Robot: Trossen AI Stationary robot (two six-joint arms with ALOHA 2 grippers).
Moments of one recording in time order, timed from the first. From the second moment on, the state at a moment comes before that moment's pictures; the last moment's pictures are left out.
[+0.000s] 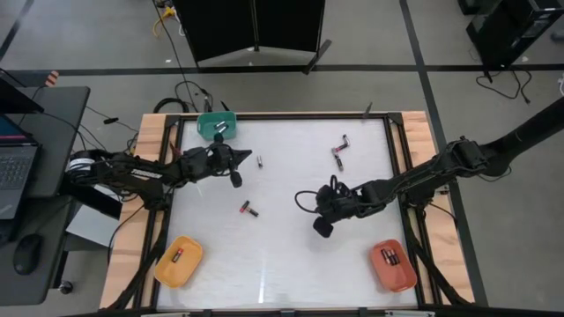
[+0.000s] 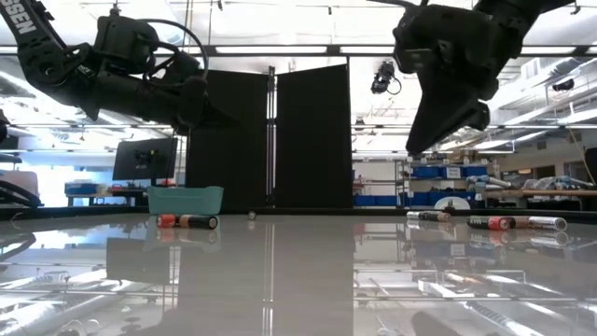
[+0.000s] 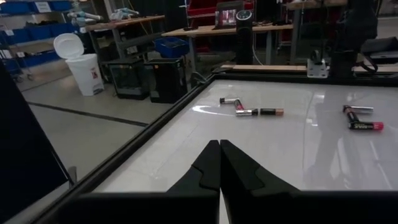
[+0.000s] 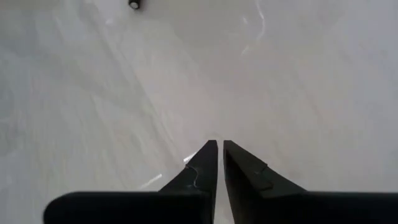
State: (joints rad) left arm 0.29 1.24 0.25 0.91 -0.18 0.07; right arm 0.30 1.48 0.90 -0.44 0.29 0.86
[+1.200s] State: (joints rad) left arm 0.29 1.24 0.25 0.90 -0.17 0.07; right arm 0.30 1.49 0.87 -0.83 0.27 1.43
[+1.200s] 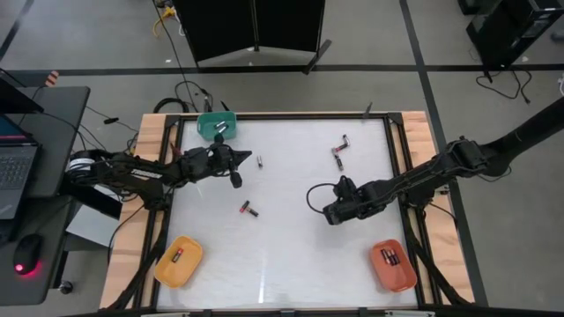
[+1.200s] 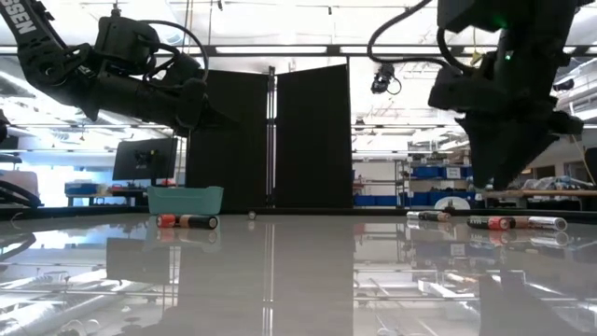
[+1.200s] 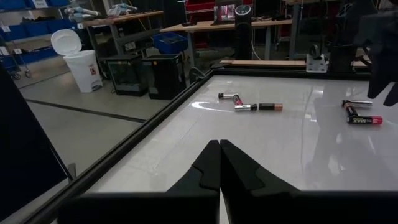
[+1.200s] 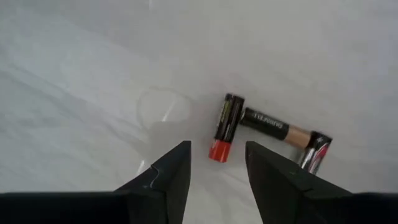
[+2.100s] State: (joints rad) left arm 0.29 1.24 0.25 0.89 -0.17 0.07; right arm 0.31 1.48 0.66 -0.56 0.24 1.51
